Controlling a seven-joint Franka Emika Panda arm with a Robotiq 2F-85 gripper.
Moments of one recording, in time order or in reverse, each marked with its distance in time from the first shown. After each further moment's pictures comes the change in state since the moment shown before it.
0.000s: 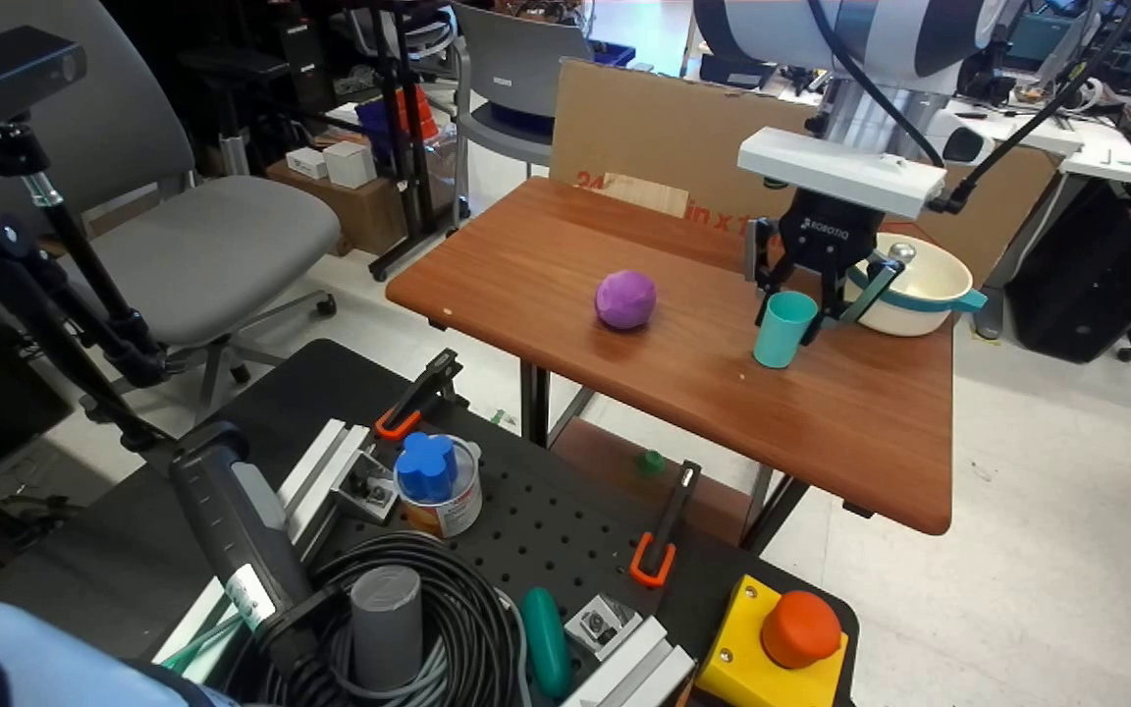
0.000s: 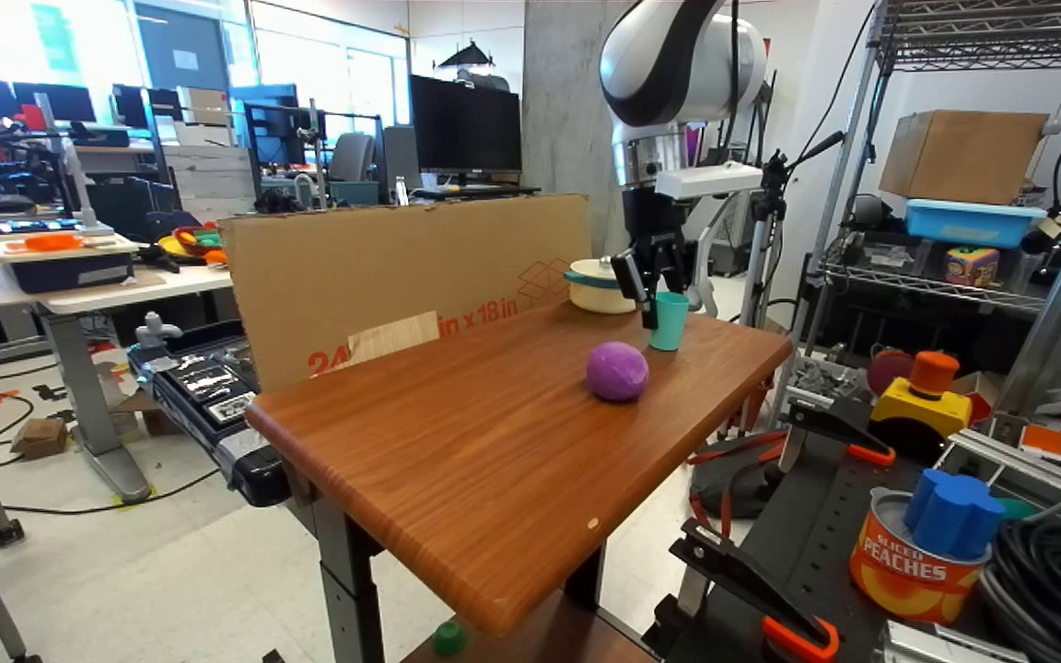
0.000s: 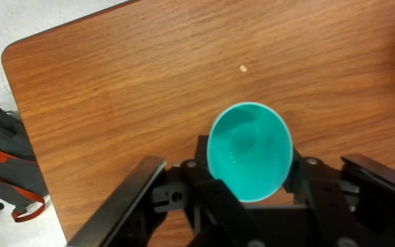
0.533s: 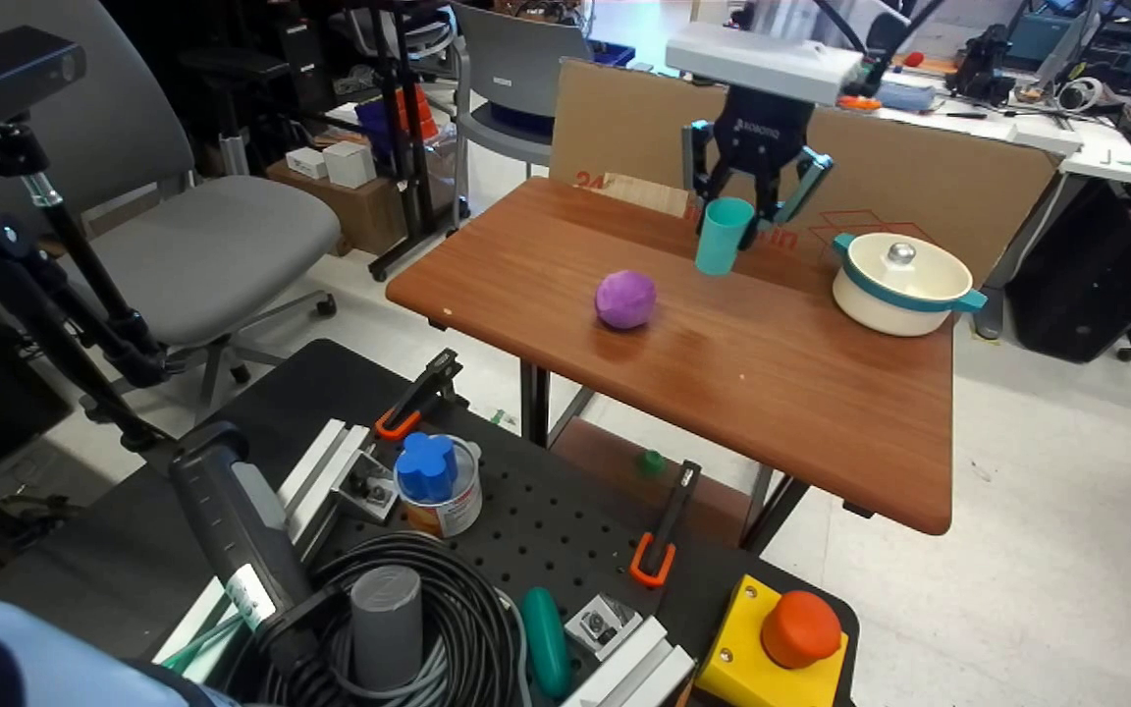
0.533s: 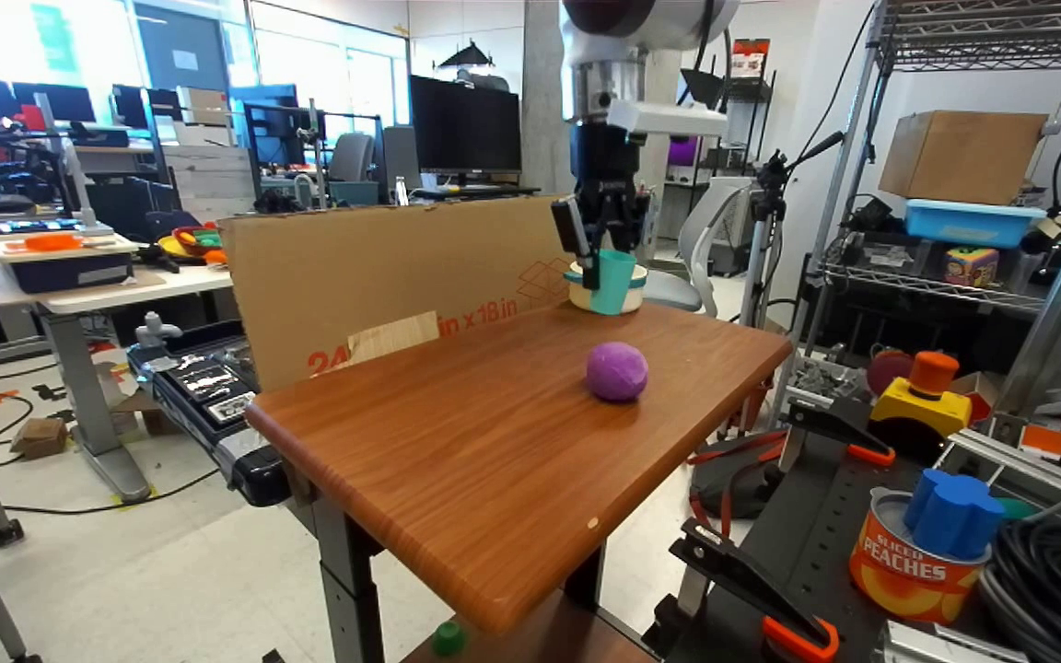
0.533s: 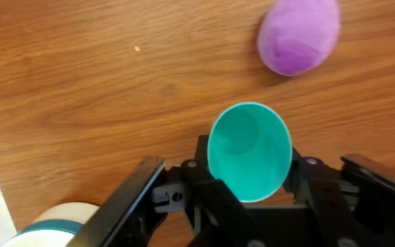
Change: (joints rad) arm 0.081 -0.136 0.076 -0.032 0.040 -0.009 0.028
